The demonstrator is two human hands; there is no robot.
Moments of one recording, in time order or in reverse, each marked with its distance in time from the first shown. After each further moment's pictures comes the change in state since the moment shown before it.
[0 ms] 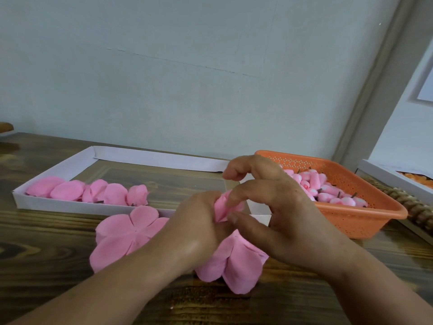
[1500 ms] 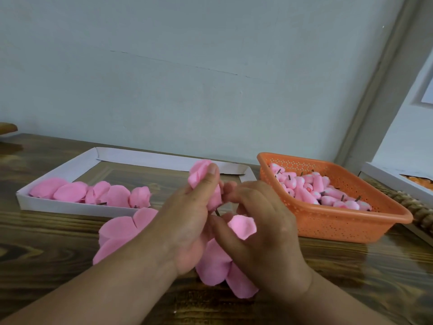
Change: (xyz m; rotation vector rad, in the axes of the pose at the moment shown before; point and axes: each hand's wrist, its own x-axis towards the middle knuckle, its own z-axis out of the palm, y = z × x) left_hand 0.005 0.012 -0.007 -1.222 0.048 -0.296; right_hand -0.003 -0.007 0.056 -0.084 0.499 0.072
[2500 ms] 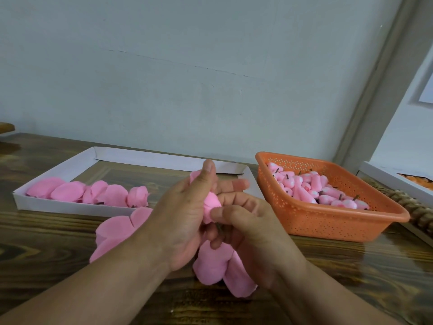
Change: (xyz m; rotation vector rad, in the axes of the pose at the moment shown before) left_hand 0.000 0.003 -0.005 0.213 -0.142 0.026; right_hand 0.005 0.001 0.005 1.138 -0.324 0.830
